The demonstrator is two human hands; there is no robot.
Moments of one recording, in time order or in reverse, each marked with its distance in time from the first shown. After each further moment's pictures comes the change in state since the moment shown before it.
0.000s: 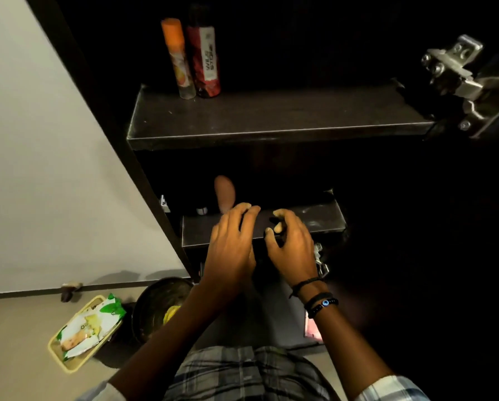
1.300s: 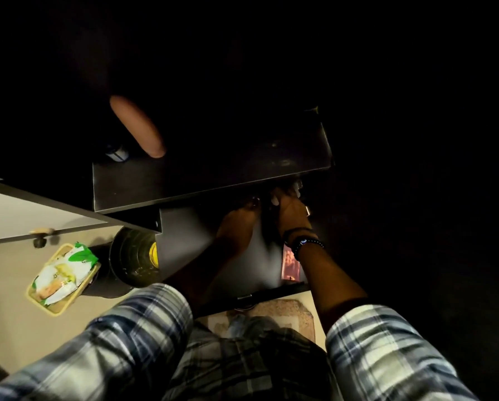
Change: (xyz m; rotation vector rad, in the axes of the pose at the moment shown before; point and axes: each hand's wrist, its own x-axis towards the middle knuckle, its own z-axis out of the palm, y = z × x) left_hand -0.022 -0.033 0.226 0.103 -0.800 -0.118; right_hand -0.001 0.187 0.048 -0.334 -0.467 0.330
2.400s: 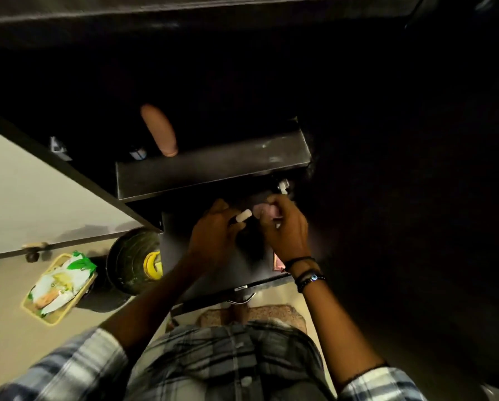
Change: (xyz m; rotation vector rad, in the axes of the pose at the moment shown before) left_hand -0.100 0.002 -0.067 -0.298 0.286 0.056; right_hand -0.109 -0.047 -0.046 0.378 0.428 -0.138
